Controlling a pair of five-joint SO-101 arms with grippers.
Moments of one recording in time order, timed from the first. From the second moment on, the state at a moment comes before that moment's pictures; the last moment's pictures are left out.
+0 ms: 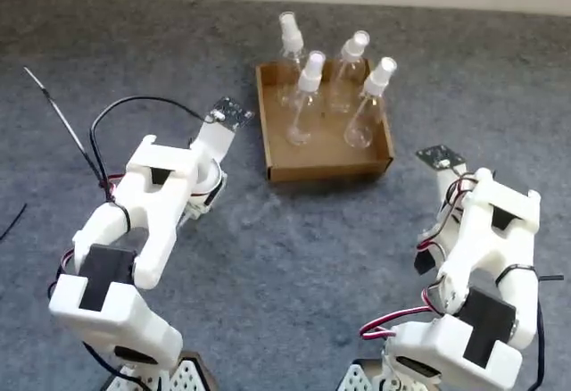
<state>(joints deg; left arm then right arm) 3.0 7.4 28.9 53.5 -19.1 23.9 -5.5 35.2 70.0 52.7</state>
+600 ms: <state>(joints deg) 3.4 -20.7 13.2 76.6 -14.8 3.7 -37.6 30.9 67.6 25.5</state>
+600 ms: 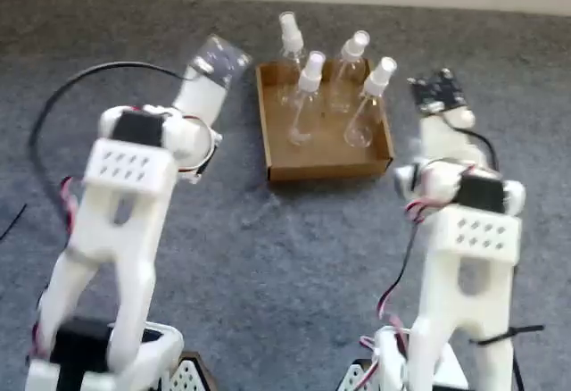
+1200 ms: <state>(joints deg) 7.3 -56.0 10.3 54.7 4.0 -31.8 -58.1 63.8 36.4 6.3</state>
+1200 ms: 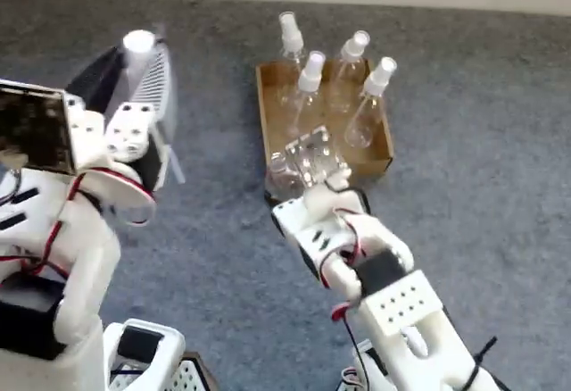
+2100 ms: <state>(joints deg) 29.3 -46.6 25.7 29.1 4.2 -31.9 -88.9 81.7 36.0 6.2</state>
